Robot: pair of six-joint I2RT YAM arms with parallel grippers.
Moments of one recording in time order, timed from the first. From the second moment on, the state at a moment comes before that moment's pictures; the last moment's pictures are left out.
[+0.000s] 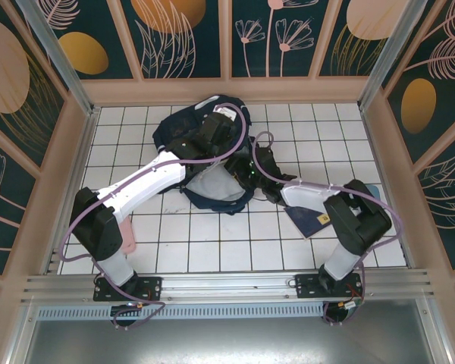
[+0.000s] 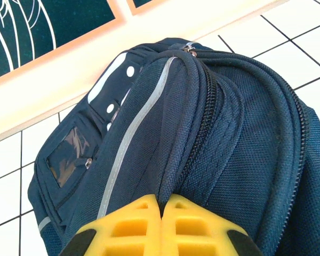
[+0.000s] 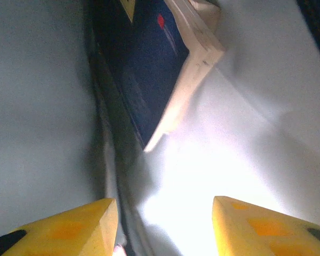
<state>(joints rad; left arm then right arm) -0.77 1.70 1.52 -0.46 -0.48 -0.08 0.67 1.63 0.84 0.24 -0.15 1.22</state>
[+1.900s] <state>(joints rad) -0.81 1.81 1.27 -0.21 0.22 -0.55 0.09 1.30 0.66 -0.26 -0.16 0.60</state>
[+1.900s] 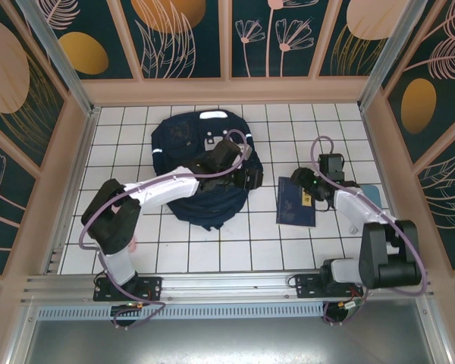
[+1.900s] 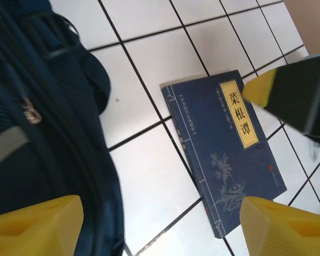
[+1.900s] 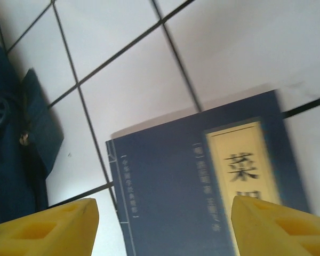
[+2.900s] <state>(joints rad) -0.94 2.18 1.51 -0.19 0.25 -0.73 0.05 1.34 0.56 -0.35 -0.09 0.60</state>
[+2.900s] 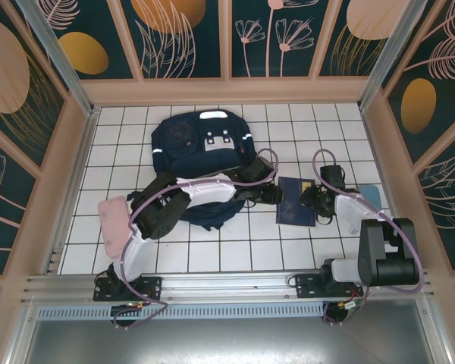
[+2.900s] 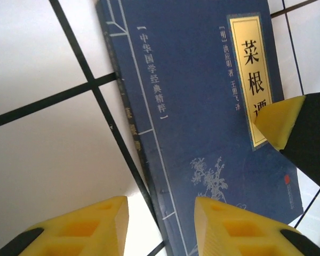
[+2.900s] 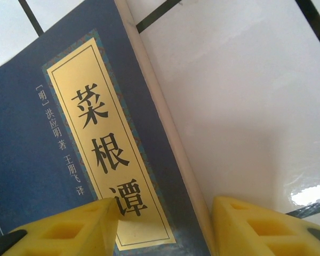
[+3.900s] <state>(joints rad) -0.94 2.23 1.54 -0.22 0.23 -0.73 0.11 1.24 0.66 -0.43 -0.26 0.55</state>
